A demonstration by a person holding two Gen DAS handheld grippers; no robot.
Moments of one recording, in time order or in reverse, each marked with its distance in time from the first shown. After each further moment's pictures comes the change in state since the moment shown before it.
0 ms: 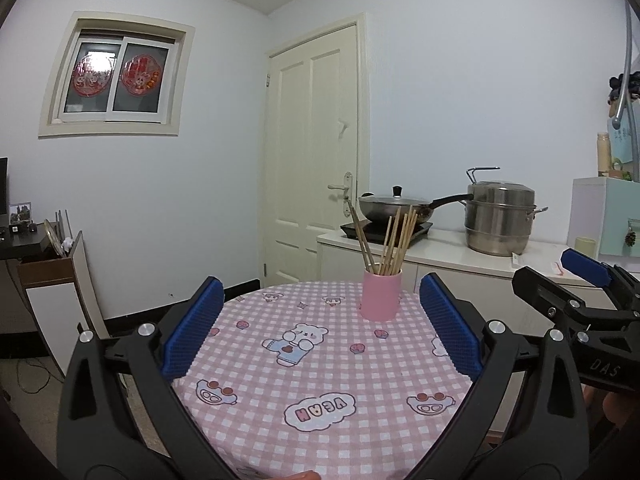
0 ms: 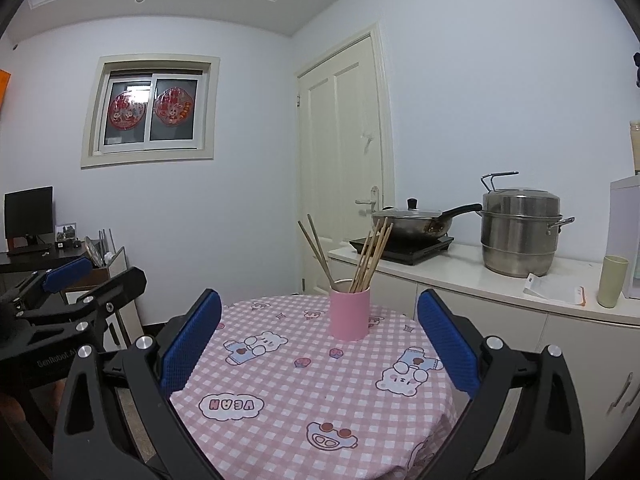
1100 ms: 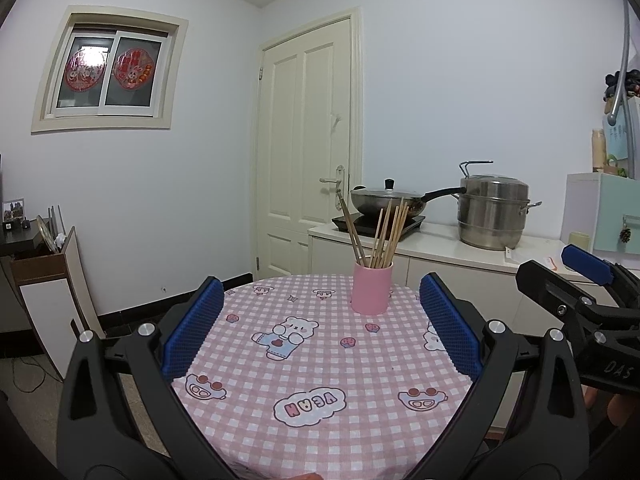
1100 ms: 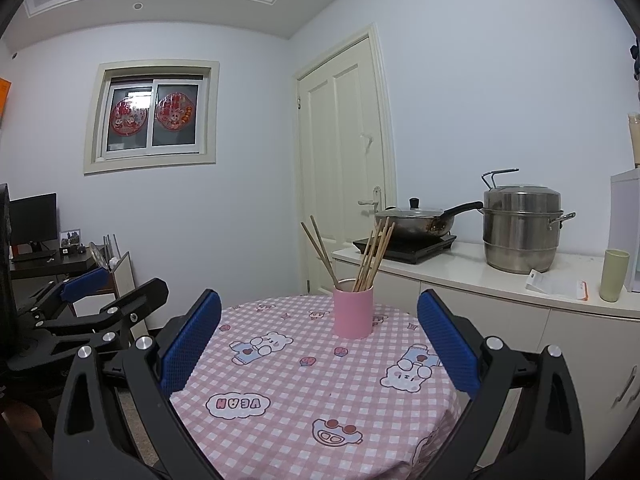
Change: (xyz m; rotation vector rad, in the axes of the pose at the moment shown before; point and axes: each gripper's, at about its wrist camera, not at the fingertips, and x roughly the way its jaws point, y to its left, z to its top) left arm 0.003 -0.002 -0.004 0.001 0.024 -0.023; right arm -0.010 0.001 -0.003 0.016 -0.007 0.014
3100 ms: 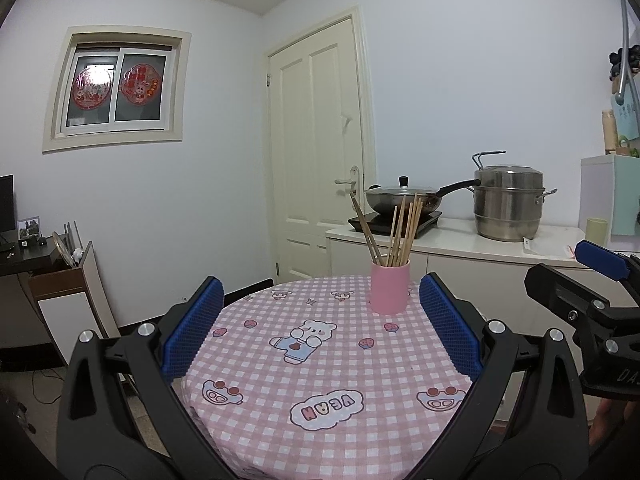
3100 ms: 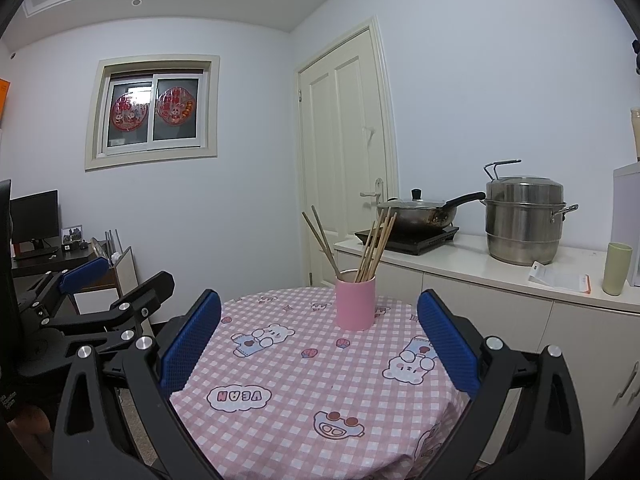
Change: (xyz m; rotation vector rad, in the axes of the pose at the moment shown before) left arm 0.002 -0.012 -0.003 0.059 -0.010 0.076; right arm -0.001 0.005 -0.007 0.006 0.030 0.005
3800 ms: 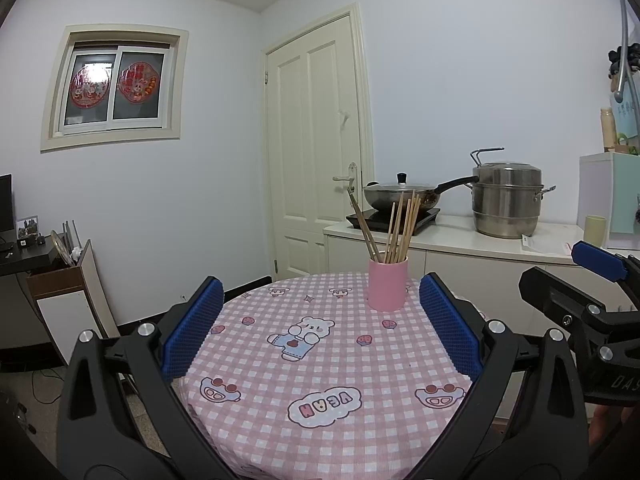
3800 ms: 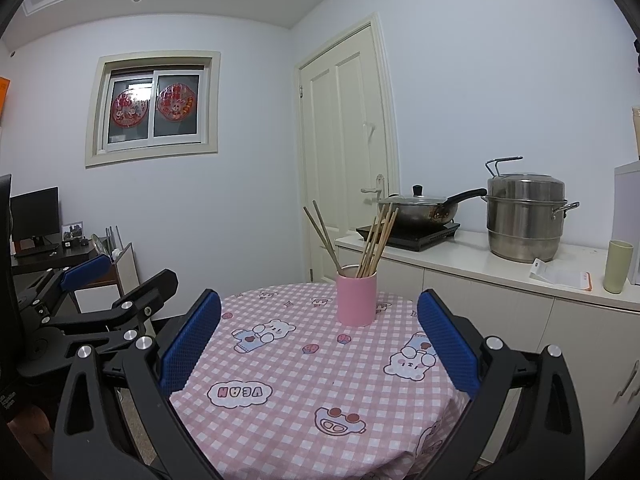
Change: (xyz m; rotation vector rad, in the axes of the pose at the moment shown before) left arm 0.000 -0.003 -0.001 0.002 0.009 -0.005; right arm 0.002 -0.001 -0.002 0.001 0.012 0.003
